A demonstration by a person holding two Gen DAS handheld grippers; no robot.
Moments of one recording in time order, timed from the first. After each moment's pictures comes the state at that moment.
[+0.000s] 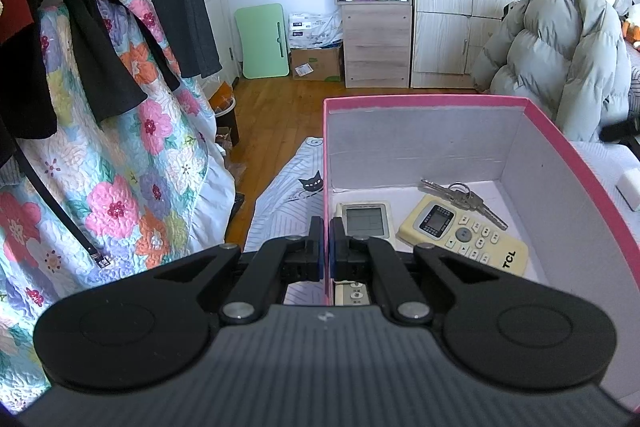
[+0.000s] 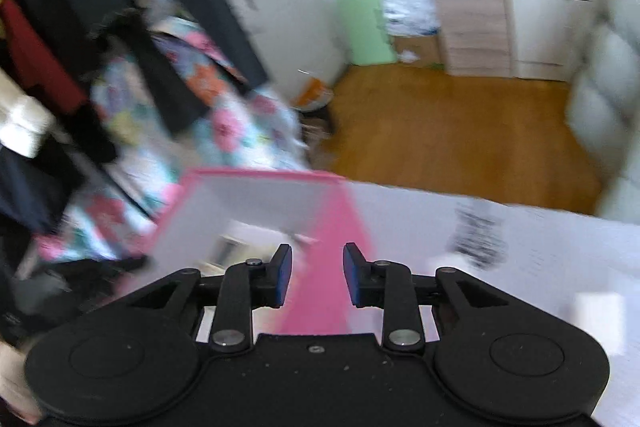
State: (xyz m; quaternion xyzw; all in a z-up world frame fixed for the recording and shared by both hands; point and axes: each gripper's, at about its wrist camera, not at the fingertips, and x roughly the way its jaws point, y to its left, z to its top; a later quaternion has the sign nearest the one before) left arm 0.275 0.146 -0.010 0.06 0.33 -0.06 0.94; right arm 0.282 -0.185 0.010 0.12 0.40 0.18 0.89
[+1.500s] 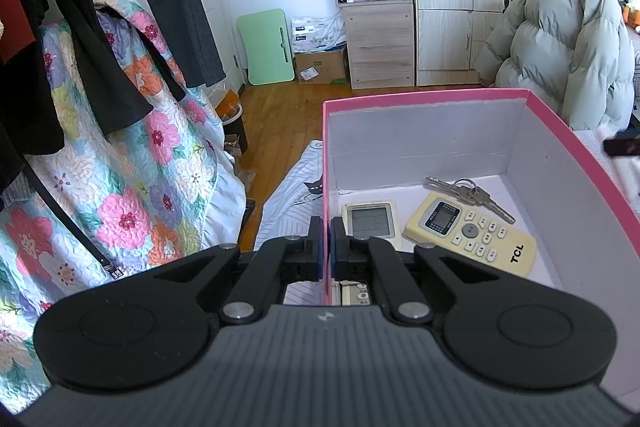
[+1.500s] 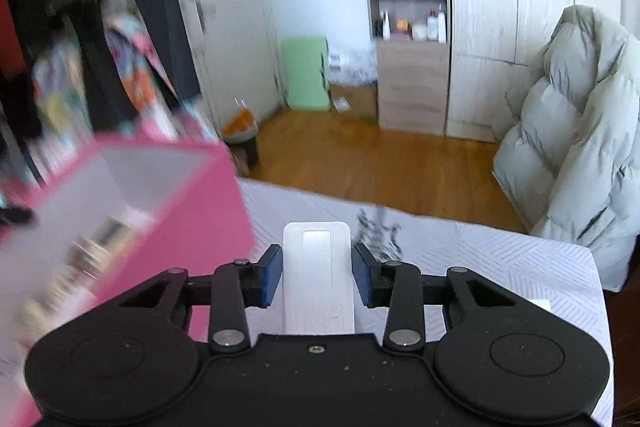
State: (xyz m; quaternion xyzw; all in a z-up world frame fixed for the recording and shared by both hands) left arm 0.273 0.140 -0.011 0.09 0.33 -0.05 0.94; right arm 0.252 -0.194 -0.032 0.05 0.31 0.09 0.95
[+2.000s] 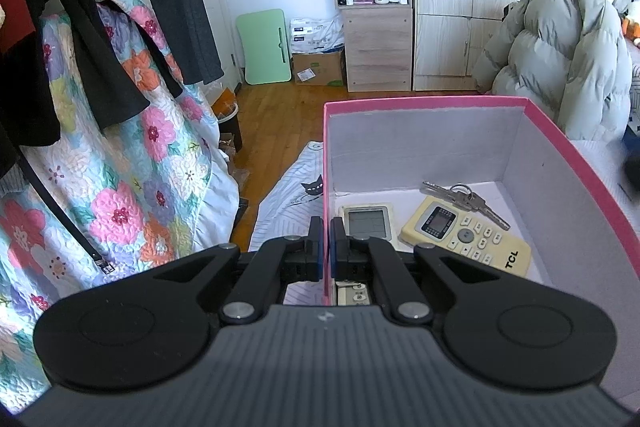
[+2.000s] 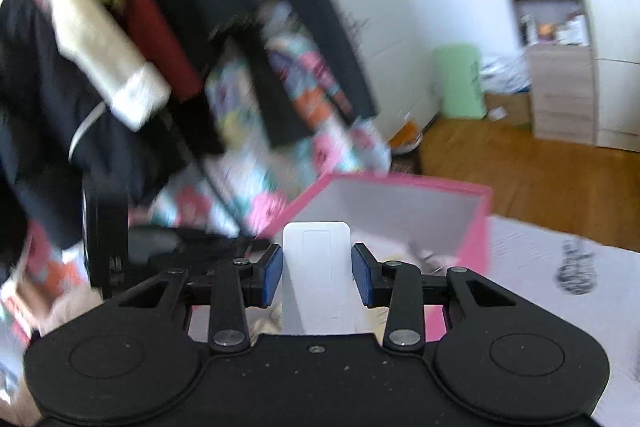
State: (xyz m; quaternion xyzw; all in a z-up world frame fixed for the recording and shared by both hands) left arm 0.273 0.145 -0.009 0.07 0.32 -0.06 0.94; right arm 0.229 -0.107 0.020 0.09 0.31 0.33 0.89
